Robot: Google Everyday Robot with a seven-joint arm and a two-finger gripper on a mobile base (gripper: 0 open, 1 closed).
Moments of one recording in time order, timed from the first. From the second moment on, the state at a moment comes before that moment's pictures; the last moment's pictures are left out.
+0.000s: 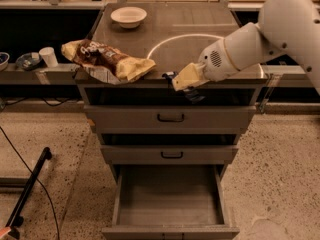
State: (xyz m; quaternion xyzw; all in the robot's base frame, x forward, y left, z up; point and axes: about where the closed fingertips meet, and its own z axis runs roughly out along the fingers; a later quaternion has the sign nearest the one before) arm 0.577 -0.064 0.870 -0.87 -0.28 -0.23 0.33
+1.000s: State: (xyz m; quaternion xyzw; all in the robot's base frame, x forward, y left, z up) arm 0.546 -0.044 0.784 -0.79 -0.58 -0.18 0.11
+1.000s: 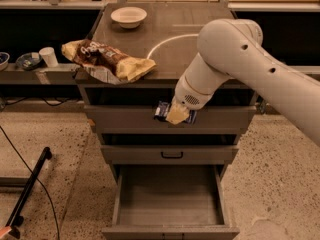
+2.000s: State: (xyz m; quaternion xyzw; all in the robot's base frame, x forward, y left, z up) arm 0.541 -0.093 0.716 -0.78 -0.61 -0.09 0.00
